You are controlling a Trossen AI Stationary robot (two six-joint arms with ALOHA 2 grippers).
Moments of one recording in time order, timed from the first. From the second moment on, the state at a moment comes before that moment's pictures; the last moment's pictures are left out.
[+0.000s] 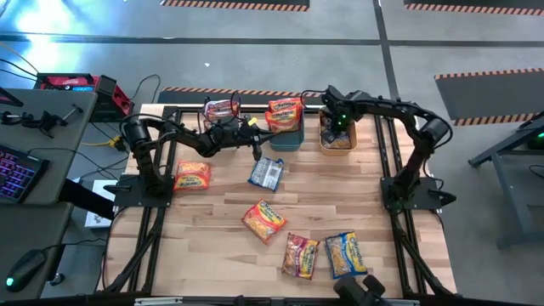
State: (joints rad) left arm 0.49 1.83 0.67 0.96 0.20 -0.07; right arm -0.82 1.75 1.13 -0.79 0.04 -0.01
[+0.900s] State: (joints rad) left arm 0.49 1.83 0.67 0.95 0.20 -0.08; right arm -0.74 1.67 1.13 -0.80 0.03 -0.08
